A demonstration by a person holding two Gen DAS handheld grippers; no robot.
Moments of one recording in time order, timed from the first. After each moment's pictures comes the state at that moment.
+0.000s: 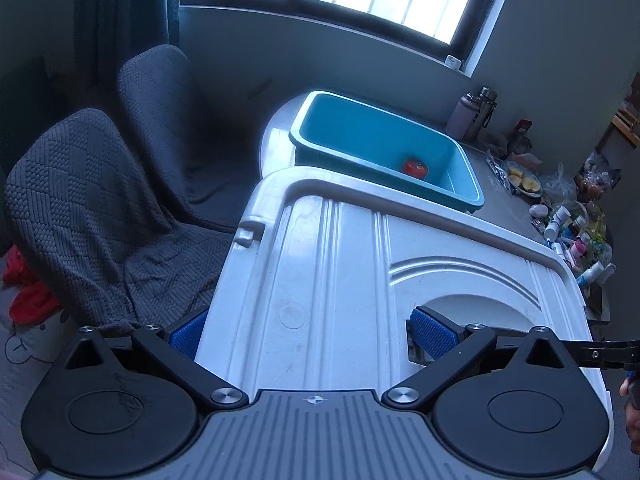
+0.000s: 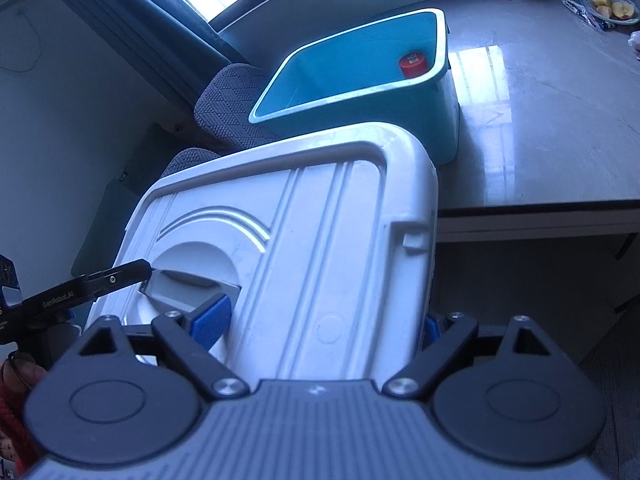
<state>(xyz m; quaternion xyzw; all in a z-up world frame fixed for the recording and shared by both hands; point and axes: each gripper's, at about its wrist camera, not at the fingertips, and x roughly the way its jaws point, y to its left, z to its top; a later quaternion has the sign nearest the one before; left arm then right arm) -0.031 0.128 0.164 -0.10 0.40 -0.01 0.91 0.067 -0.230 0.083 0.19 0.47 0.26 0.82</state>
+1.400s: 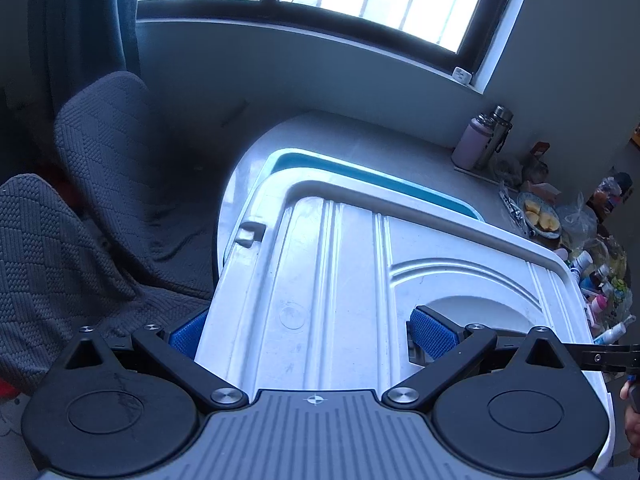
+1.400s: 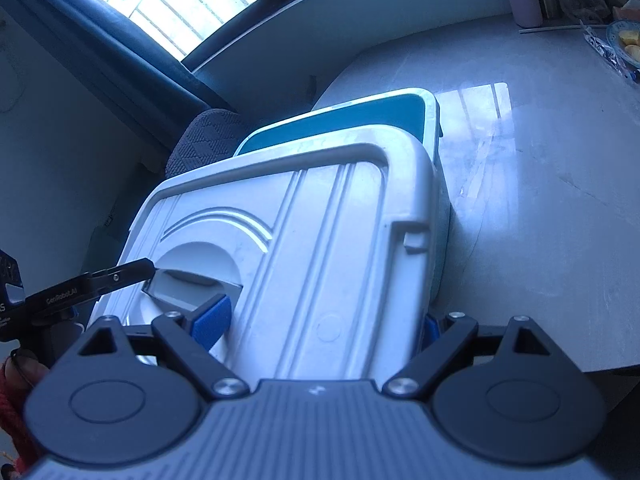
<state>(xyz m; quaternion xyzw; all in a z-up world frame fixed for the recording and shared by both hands) 0.208 0.095 0.175 -0.10 0.40 -0.02 0.91 0.252 -0.257 0.098 0.20 0.46 0.26 0.83</state>
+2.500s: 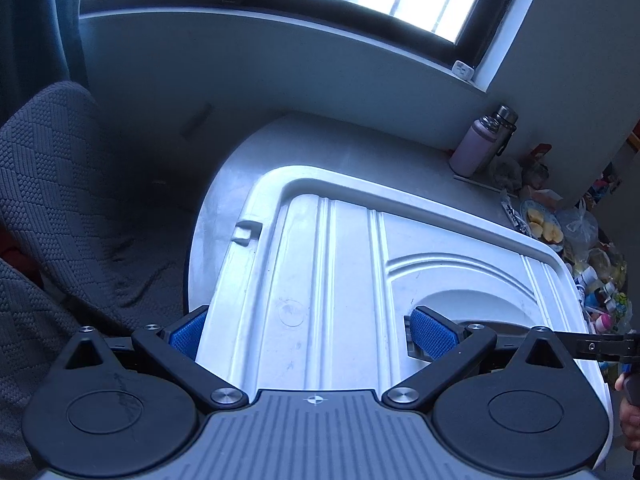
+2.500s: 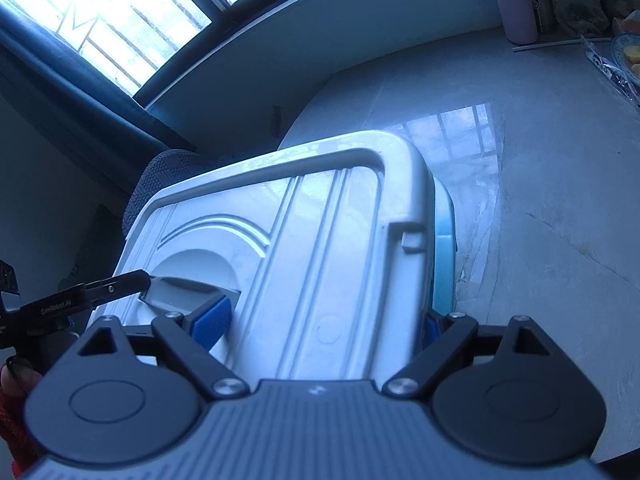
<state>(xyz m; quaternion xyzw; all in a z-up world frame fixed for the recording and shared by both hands) 0.383 0.135 0.146 -0.10 0.42 -0.07 0.90 0.371 -0.229 0.091 0.21 0.46 0.21 0.84</state>
